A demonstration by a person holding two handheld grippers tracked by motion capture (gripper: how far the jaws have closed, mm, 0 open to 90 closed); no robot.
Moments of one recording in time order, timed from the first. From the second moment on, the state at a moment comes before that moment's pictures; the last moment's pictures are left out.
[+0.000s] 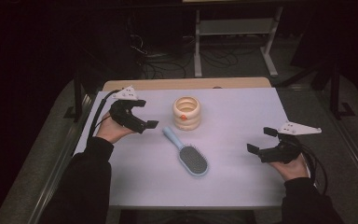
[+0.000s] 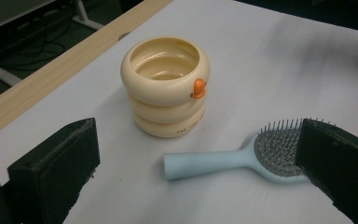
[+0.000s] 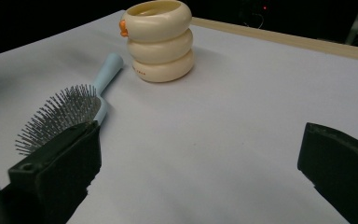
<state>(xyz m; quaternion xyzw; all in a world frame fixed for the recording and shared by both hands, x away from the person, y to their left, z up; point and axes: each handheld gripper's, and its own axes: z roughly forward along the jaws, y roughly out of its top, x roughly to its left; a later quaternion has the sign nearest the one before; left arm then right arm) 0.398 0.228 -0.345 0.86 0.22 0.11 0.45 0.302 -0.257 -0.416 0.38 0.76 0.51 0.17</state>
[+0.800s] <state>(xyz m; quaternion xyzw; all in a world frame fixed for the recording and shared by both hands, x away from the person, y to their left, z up) 0.411 0.207 -0.364 0.87 0.21 0.09 0.44 0.302 -0.255 -0.417 0.38 0.76 0.50 0.17</state>
